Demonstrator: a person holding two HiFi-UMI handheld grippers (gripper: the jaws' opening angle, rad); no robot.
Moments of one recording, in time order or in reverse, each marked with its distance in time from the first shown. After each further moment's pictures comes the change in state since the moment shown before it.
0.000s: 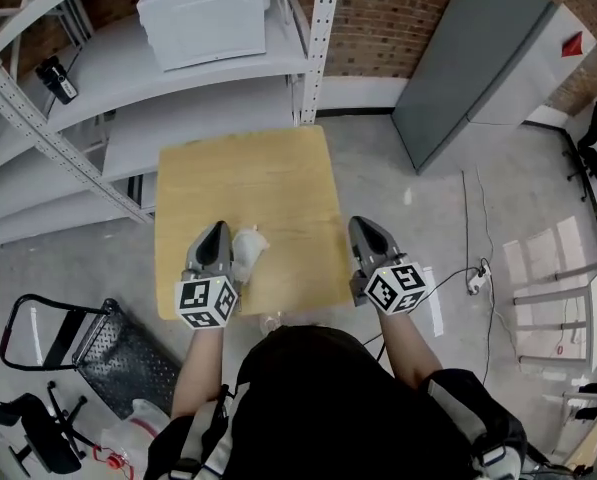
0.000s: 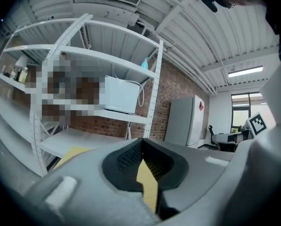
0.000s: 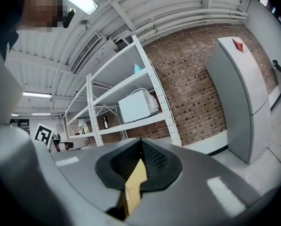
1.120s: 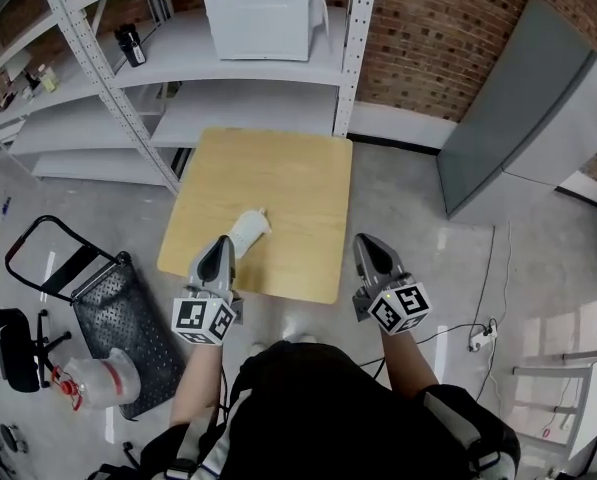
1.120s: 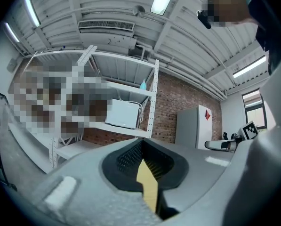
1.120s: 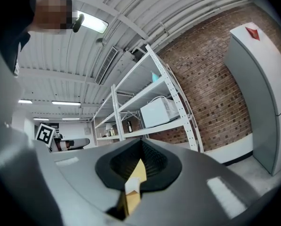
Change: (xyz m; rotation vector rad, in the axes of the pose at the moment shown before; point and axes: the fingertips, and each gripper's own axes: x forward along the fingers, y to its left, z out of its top) left arm -0.106 -0.090 0.018 0.028 -0.204 0.178; right arm -0.061 0.004 0.024 -0.045 -0.050 0.328
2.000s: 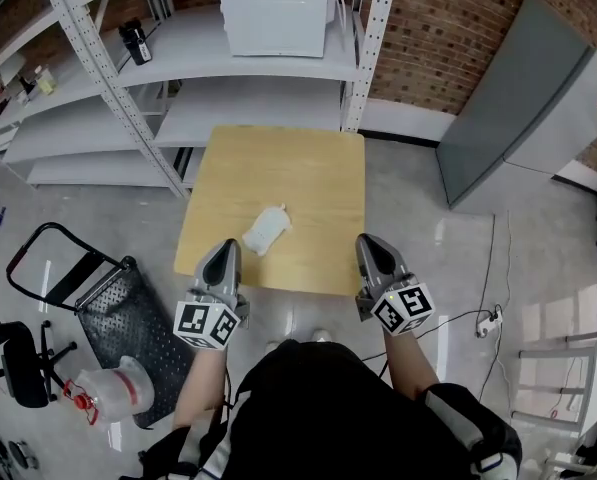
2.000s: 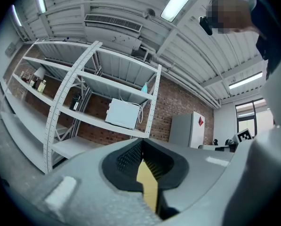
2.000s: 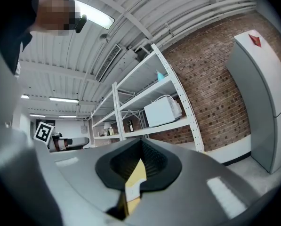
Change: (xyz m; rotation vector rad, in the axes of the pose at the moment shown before) left arm -0.033 0.047 0.011 -0.077 -0.002 -0.092; right arm 0.020 0.065 -0.014 -0.022 -0.010 -0.041
